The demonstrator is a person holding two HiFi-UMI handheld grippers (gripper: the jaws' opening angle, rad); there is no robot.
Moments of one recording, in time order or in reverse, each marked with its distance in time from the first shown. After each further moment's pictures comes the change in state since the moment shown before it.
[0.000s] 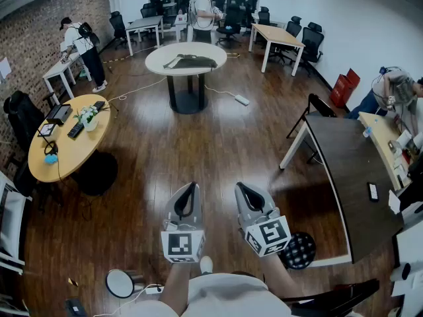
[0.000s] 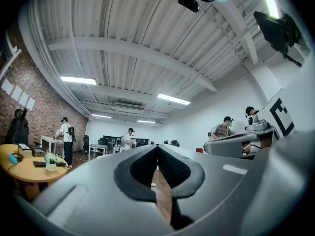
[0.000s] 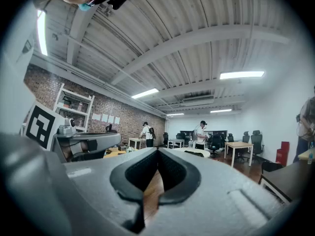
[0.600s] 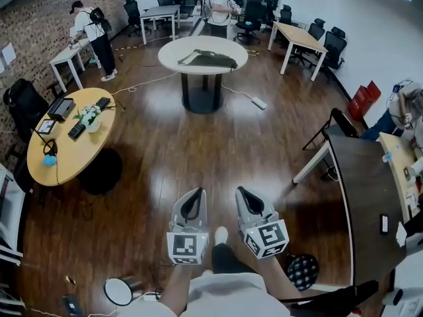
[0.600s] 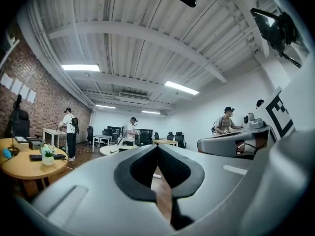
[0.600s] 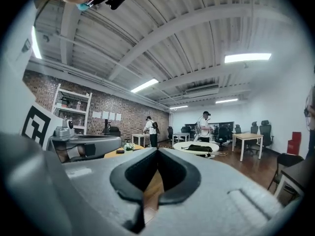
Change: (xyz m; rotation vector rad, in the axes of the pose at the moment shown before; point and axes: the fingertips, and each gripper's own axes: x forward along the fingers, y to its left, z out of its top) left arm 0.132 0.108 -0.080 -0.020 0.110 0.035; right arm 0.188 -0.041 -0.060 0.062 0.067 0.063
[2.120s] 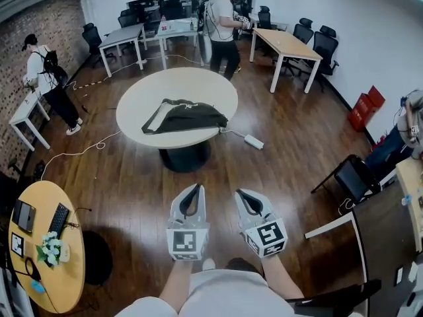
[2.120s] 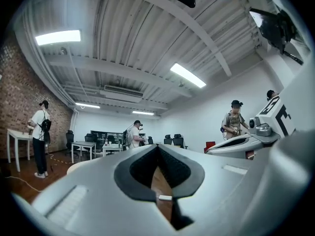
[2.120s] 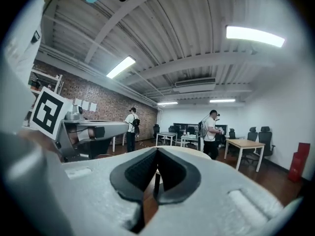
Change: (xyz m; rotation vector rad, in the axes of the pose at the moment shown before) left arm 0.688 0.234 -0.029 0.044 -0.029 -0.149; right arm 0.567 -0.409 0.008 -0.056 0.035 -0.107
